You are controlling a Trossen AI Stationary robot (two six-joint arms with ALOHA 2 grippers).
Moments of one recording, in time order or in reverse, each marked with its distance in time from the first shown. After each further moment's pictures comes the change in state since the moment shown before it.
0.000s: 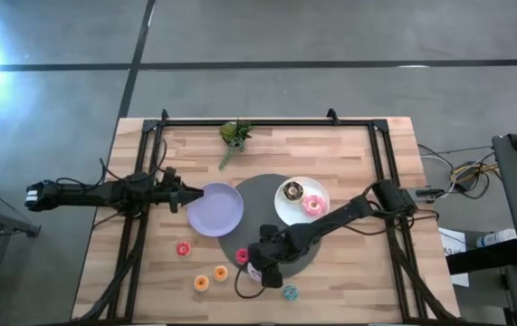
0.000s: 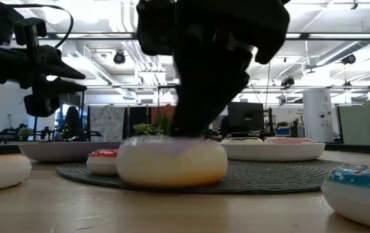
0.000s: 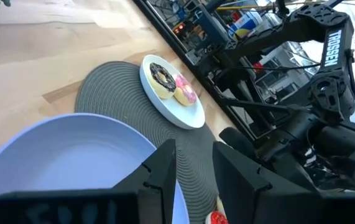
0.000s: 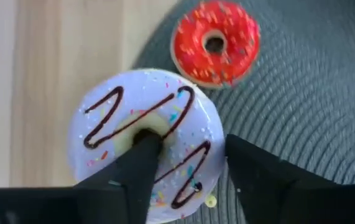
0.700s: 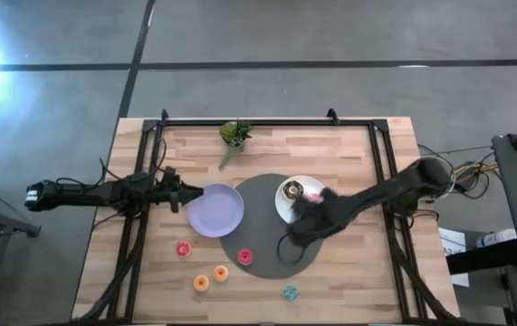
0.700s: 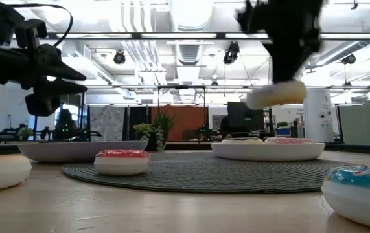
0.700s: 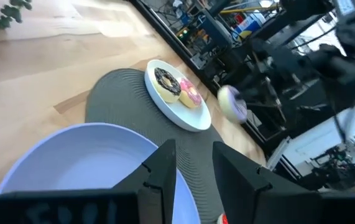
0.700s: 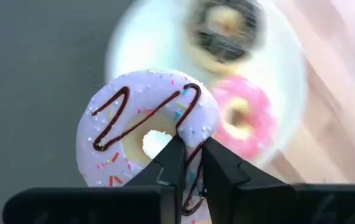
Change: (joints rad) left arm 0.001 0.000 0.000 -0.003 -0.037 0.042; right arm -0.053 -0.456 -0.261 -0.587 0.324 0.675
